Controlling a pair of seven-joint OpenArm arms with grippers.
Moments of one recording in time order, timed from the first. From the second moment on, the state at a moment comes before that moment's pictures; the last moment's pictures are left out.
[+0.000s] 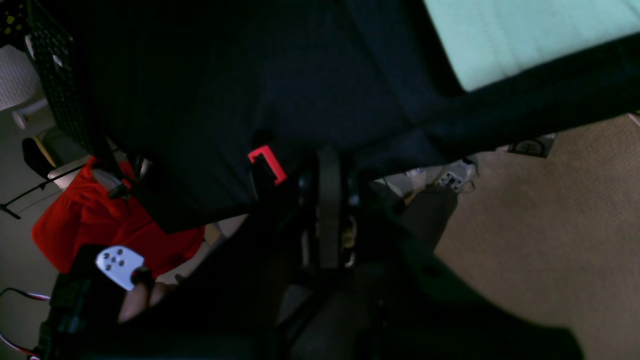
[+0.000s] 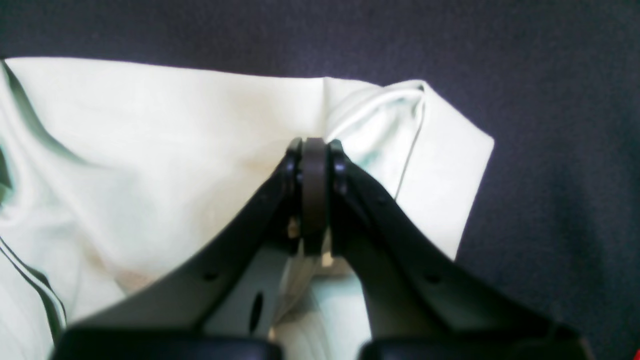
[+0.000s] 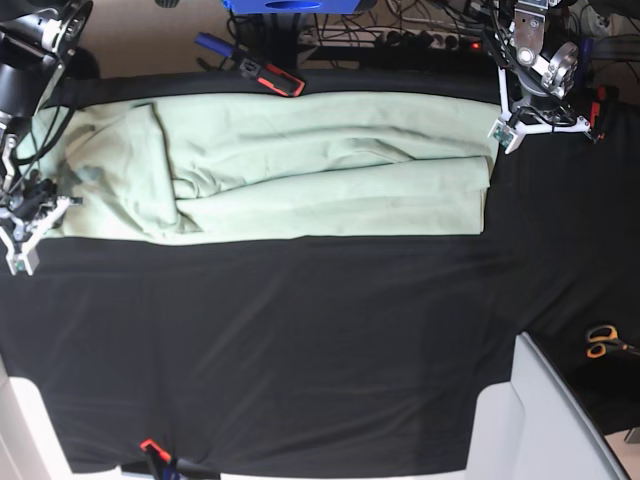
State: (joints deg) left arm 33.0 -15.9 -7.8 104.1 34.9 -19.5 46.9; right arm 6.5 14.1 31.4 59.7 -4.5 34.8 -40.1
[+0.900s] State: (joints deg) left arm 33.0 -15.8 -7.8 104.1 34.9 -19.5 46.9; right arm 9.0 16.2 31.5 56.4 -4.5 34.7 -37.8
